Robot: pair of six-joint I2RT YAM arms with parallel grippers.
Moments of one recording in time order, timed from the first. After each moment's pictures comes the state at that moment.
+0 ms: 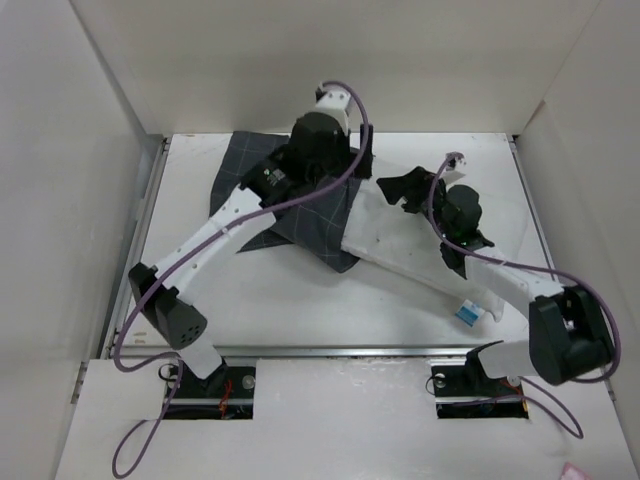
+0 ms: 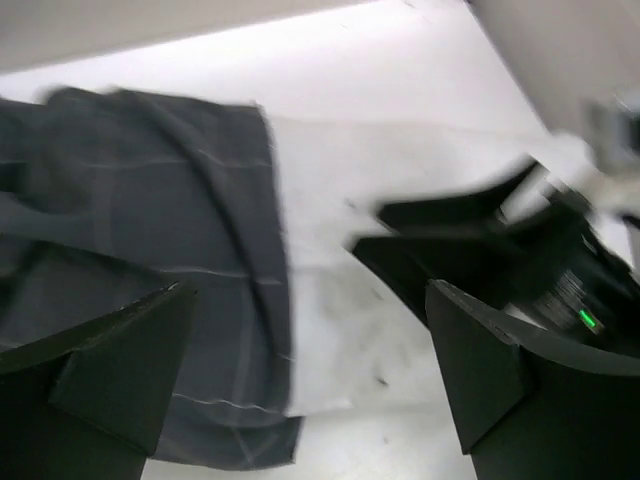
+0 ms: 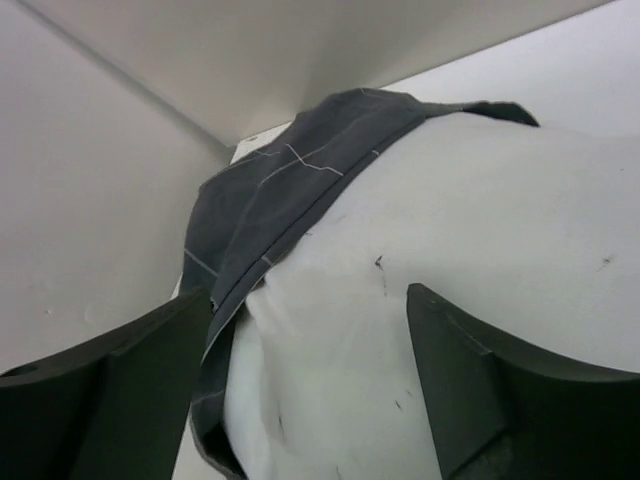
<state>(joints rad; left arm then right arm) -0.81 1.60 1.70 -0.49 -0.20 -0.35 0.33 1.40 0.73 0.65 -0.15 0.73</state>
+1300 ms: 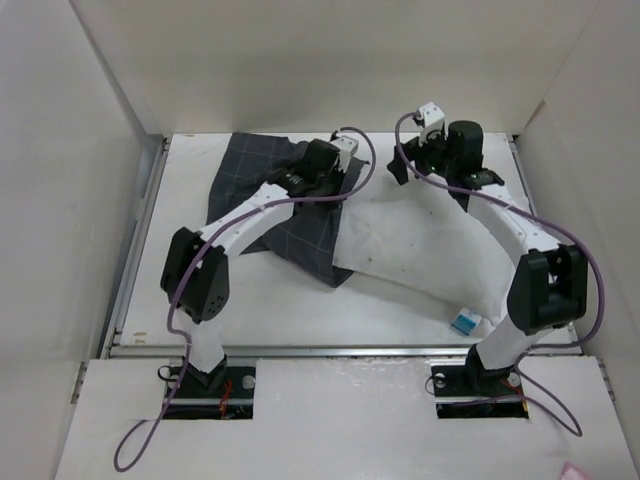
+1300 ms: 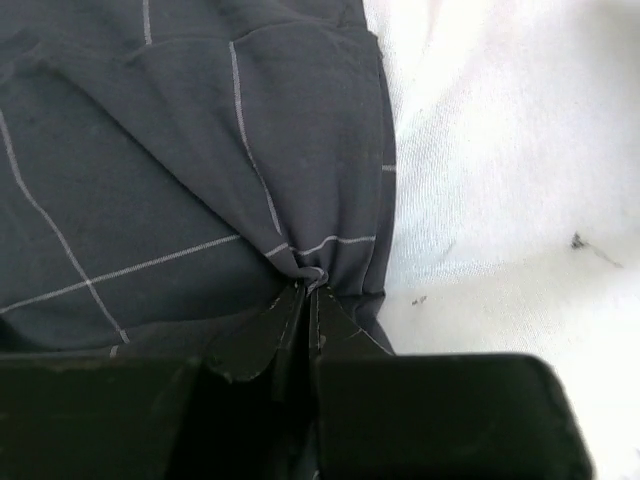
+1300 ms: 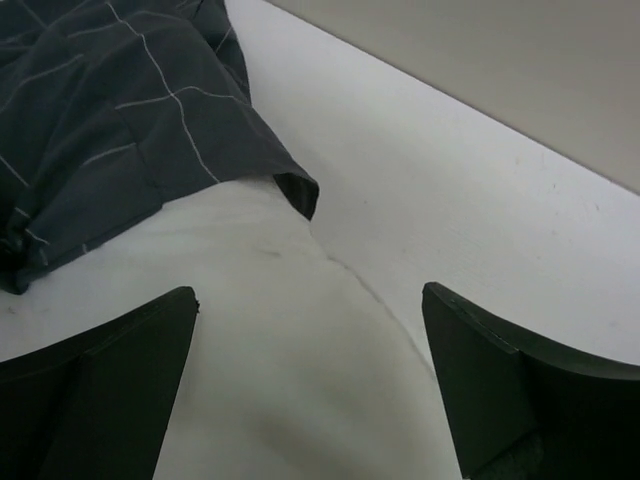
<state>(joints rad) -0.64 1.90 1.65 -0.48 -0.03 -0.10 0.20 1.61 1.27 0.01 -0.33 -0.14</state>
